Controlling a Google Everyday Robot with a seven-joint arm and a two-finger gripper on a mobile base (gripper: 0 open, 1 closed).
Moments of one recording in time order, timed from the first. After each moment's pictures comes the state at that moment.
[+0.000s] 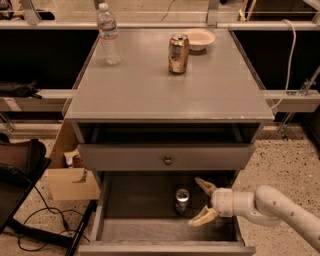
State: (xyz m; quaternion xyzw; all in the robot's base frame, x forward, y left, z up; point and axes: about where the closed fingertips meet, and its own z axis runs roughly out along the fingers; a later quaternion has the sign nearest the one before) arm 0.504 -0.127 0.467 -0.48 0.65 0.36 0.46
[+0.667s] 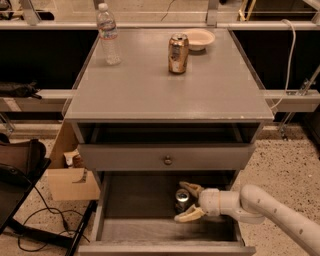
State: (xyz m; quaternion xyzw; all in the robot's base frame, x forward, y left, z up) arm 0.511 -0.085 0.449 -0.49 0.63 0.38 0.47
